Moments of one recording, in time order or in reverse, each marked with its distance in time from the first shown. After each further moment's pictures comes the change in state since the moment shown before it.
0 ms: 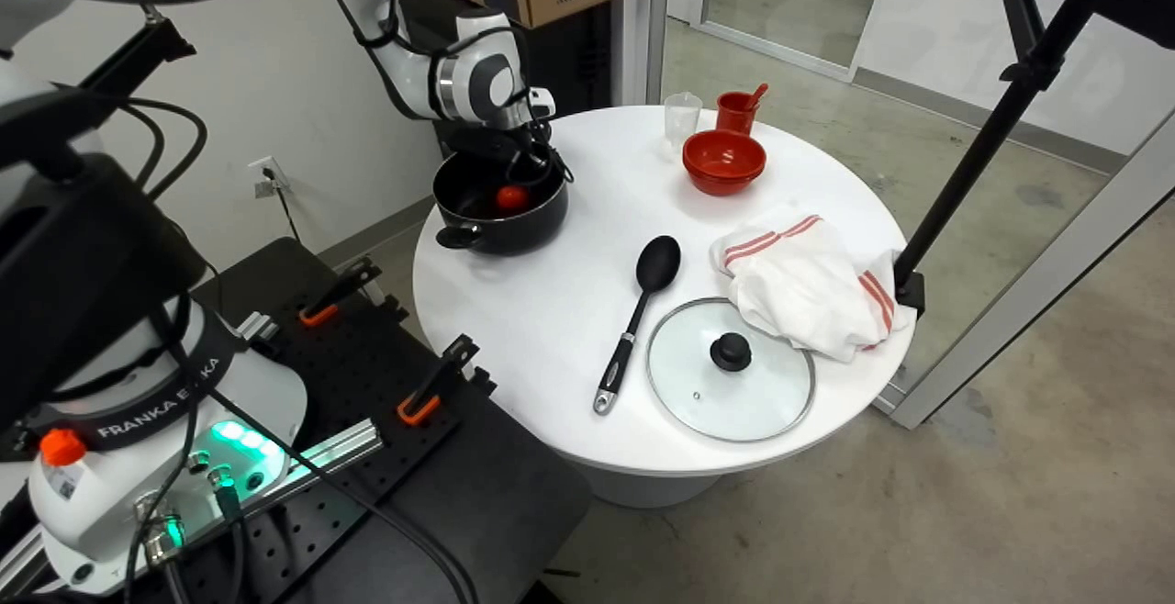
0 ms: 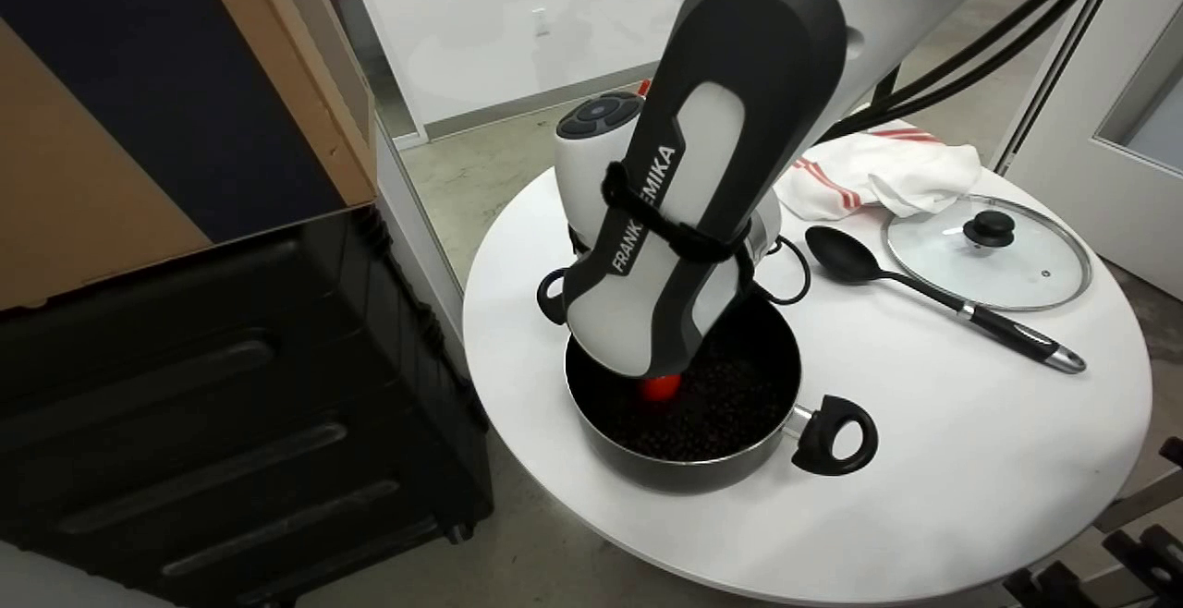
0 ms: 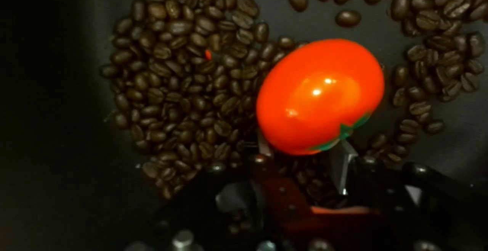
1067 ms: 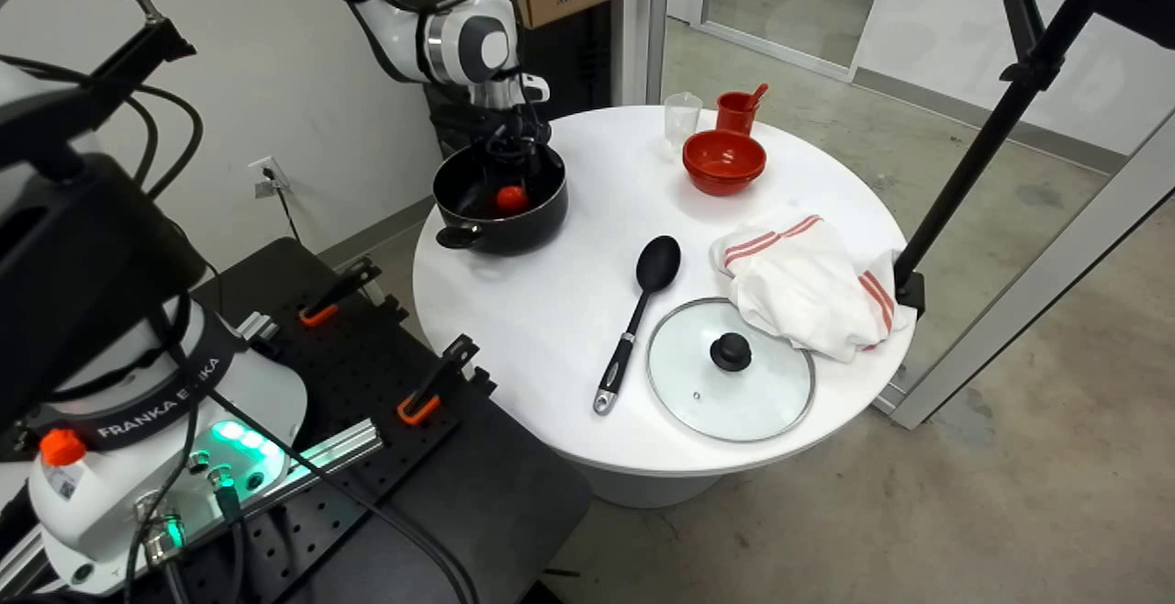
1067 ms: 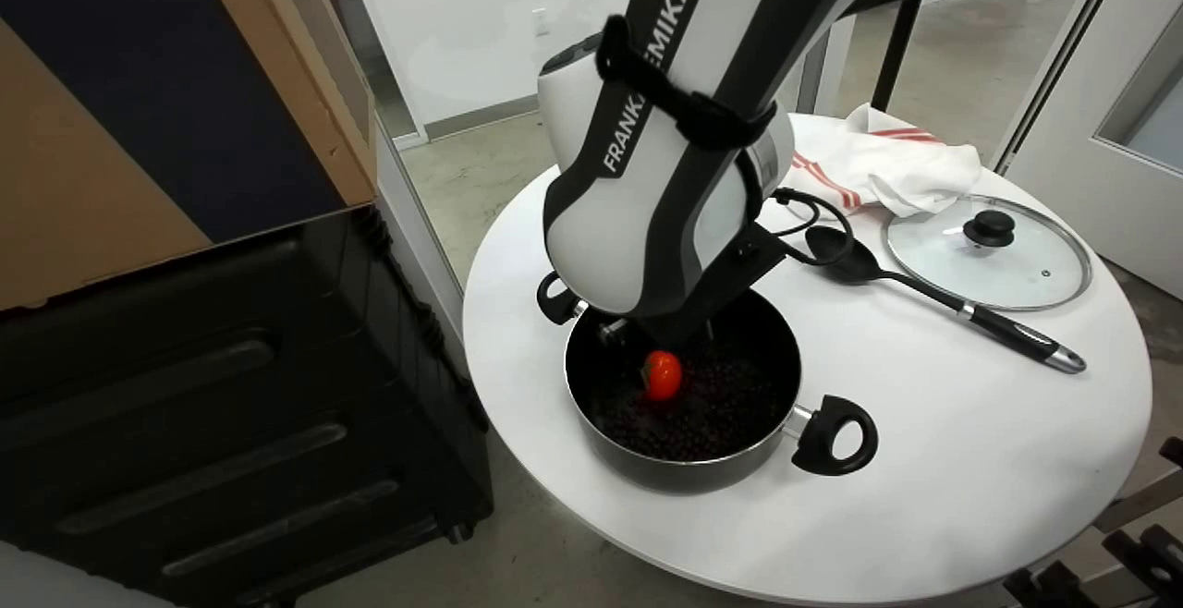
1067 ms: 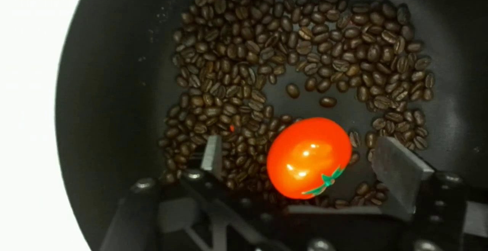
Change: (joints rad) arm -0.020 -0.156 0.021 -0.099 0.000 -0.249 0.028
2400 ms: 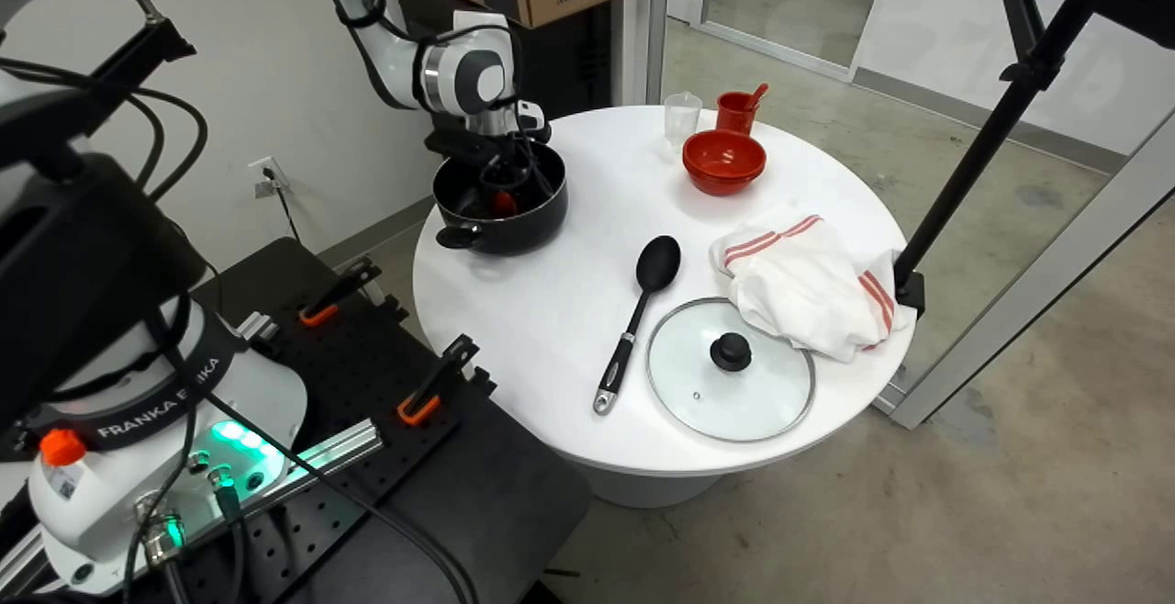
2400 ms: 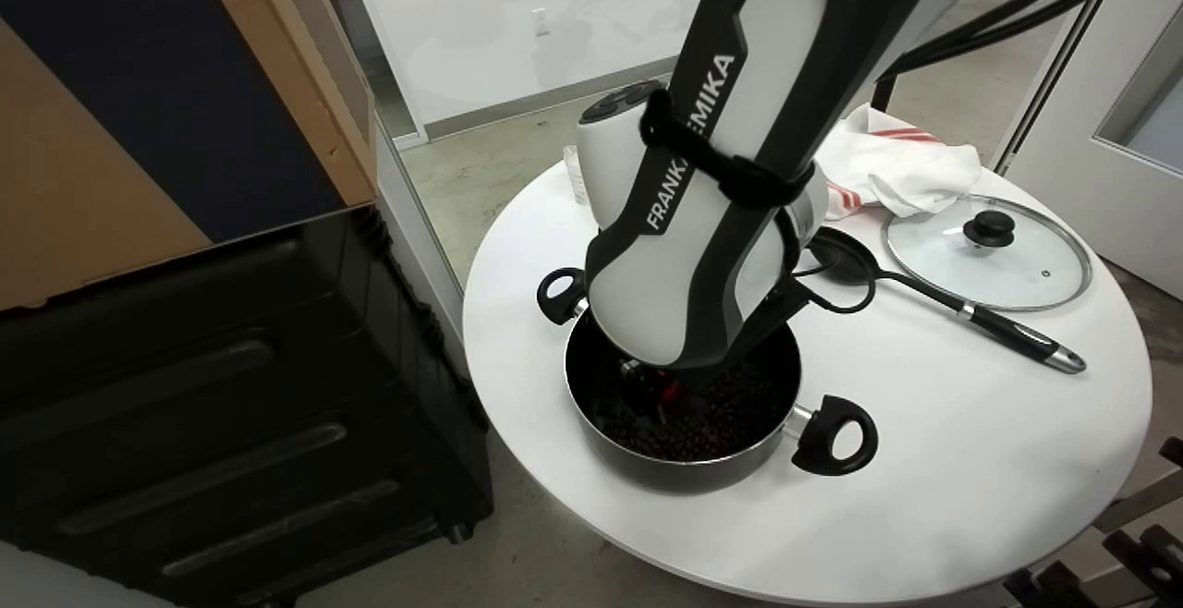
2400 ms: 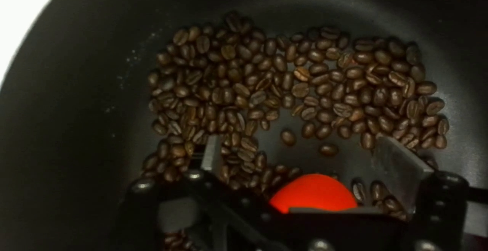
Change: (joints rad) arm -0.050 0.038 0.054 -0.061 -0.001 0.109 -0.003
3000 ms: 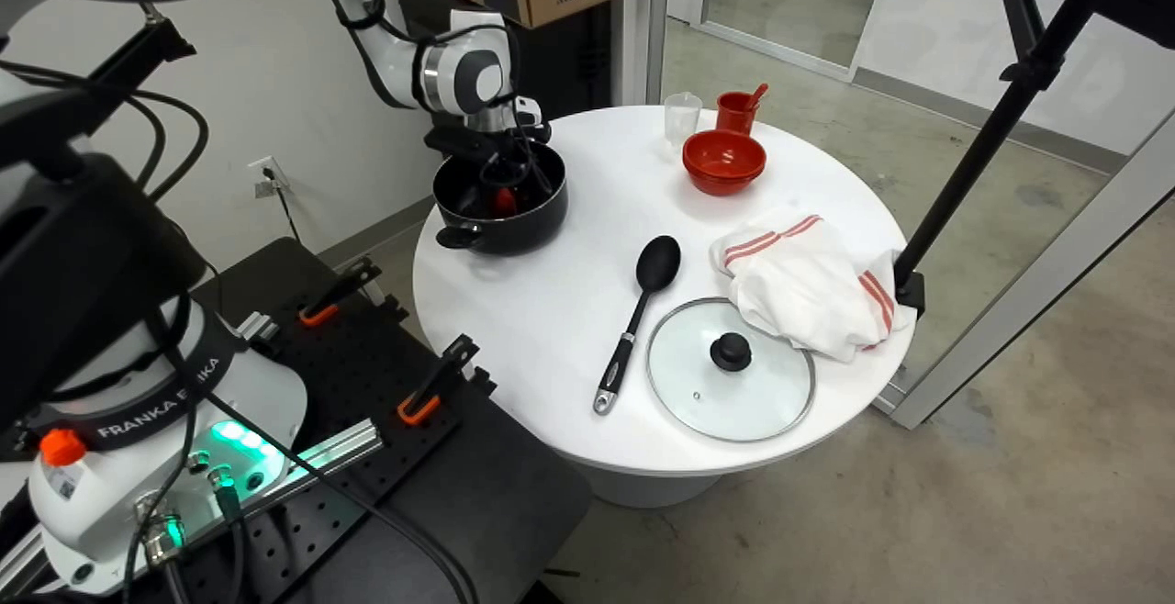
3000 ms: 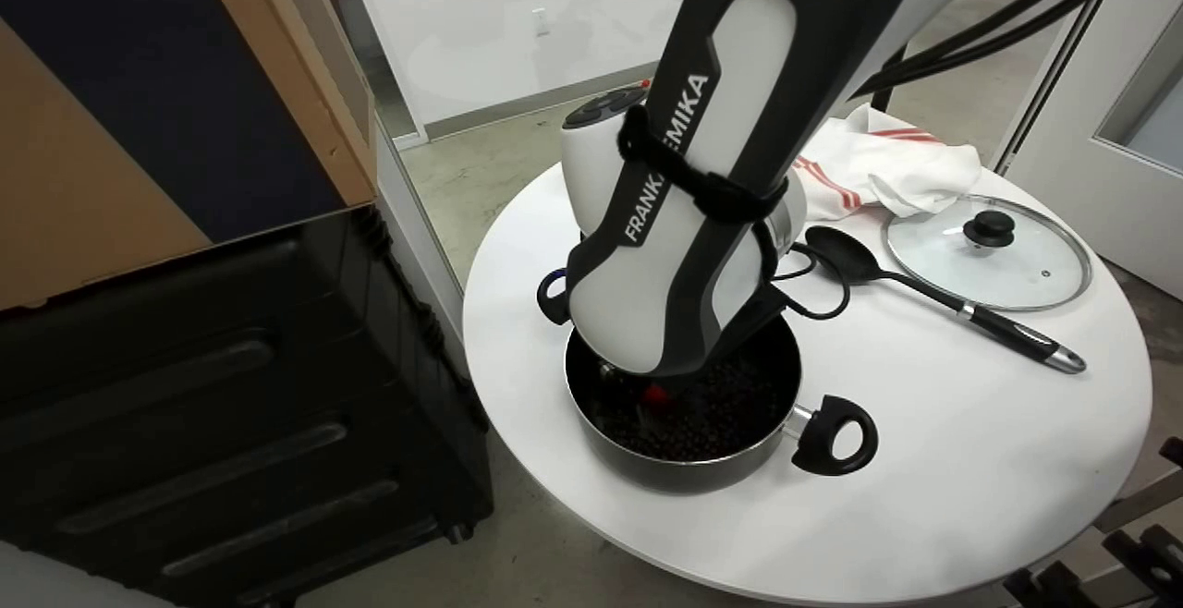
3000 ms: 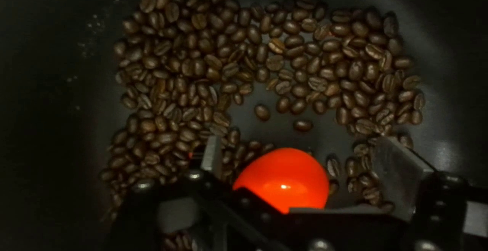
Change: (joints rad) arm 0.006 0.028 0.014 0.047 0.000 0.019 -0.001
